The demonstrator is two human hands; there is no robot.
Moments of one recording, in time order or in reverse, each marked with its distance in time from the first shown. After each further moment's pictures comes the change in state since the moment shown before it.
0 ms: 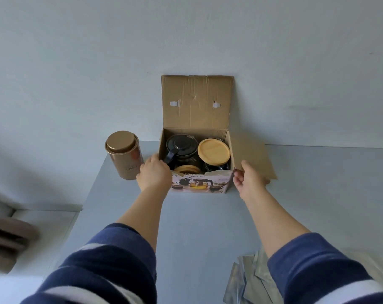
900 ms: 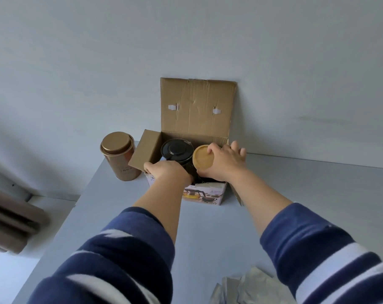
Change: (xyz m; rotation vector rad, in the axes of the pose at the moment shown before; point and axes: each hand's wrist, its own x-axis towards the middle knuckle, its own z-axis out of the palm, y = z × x) left_hand -0.004 0.086 0.006 0.784 -0.370 -0.099; right_hand 0.008 -0.032 0.057 -1.903 -0.481 -1.064
